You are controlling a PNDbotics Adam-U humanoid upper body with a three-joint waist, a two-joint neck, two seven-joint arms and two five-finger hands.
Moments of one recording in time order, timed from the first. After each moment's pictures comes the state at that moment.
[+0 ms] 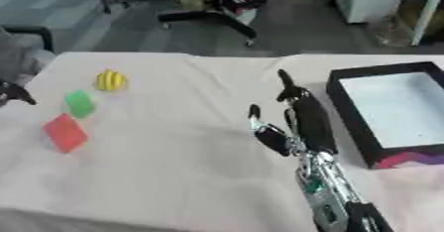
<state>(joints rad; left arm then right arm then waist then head) -0.46 0.96 -0.18 -0.76 -1.17 -0.78 -0.15 -0.48 -0.03 0.43 -1.41 0.91 0.17 -0.25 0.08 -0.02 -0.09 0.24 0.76</state>
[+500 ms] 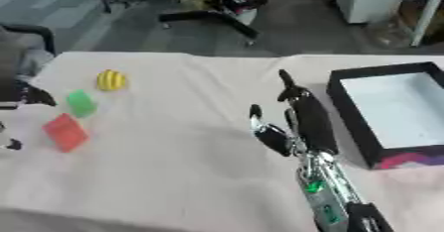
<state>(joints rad) -0.53 0.85 -0.19 -0.69 -1.35 -0.81 0.06 -0.48 -0.03 0.43 -1.41 0.91 0.17 -0.25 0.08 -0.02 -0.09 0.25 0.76</state>
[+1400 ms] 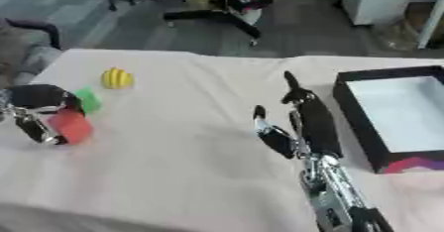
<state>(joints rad) -0.58 0.76 -0.12 -0.68 -1.28 -0.79 0.15 -0.48 -0.02 0.43 -1.41 0.91 0.17 -0.26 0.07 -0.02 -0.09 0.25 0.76</state>
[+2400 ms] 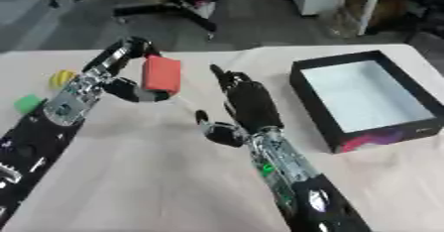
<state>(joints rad) -0.76 0.27 -0.25 -0.99 -0.05 -0.42 -0.35 -0.53 -0.01 0.49 -1.46 1.29 0.15 0.01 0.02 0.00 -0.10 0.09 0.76</state>
